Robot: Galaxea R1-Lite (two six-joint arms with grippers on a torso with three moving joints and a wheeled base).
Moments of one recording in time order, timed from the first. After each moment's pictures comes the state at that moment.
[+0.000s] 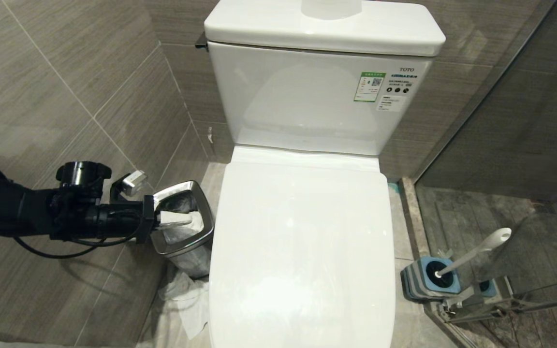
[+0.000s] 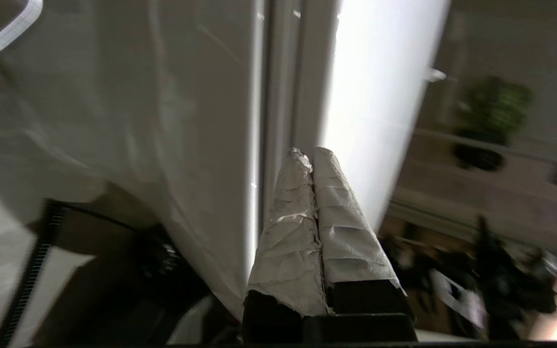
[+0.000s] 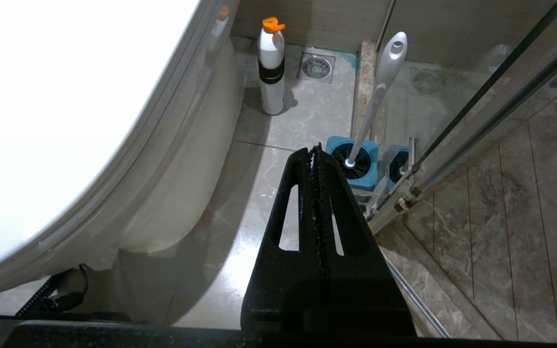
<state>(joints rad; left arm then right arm) 0.07 1.97 -1.12 -0.06 -1.03 -0.30 0.00 0.00 0.00 0.00 0.01 0.03</state>
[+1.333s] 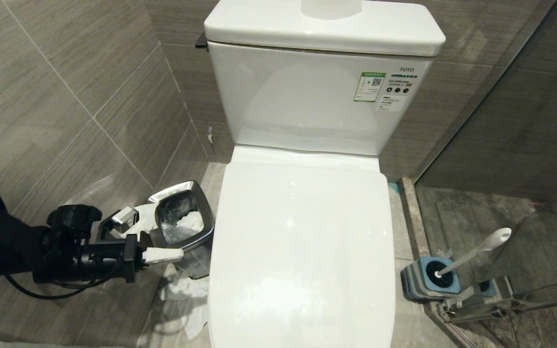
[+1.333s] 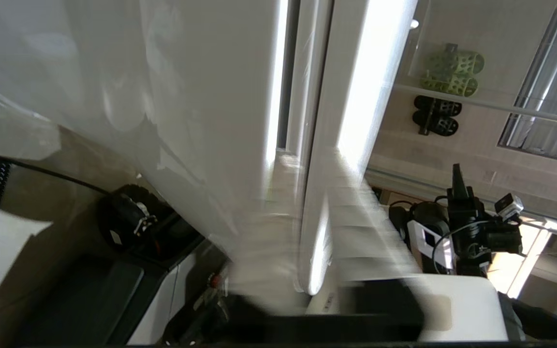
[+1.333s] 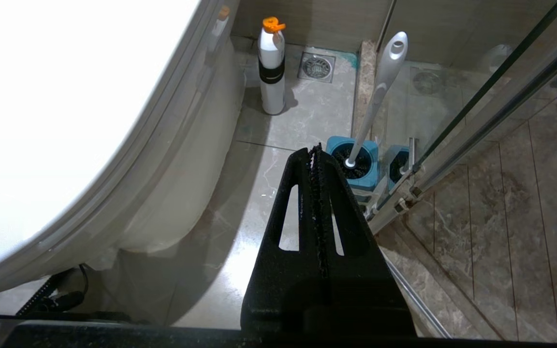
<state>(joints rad) 0.15 2.02 -0.90 -0.09 -1.21 -0.12 0.00 0.00 0.00 0.00 0.01 0.03</state>
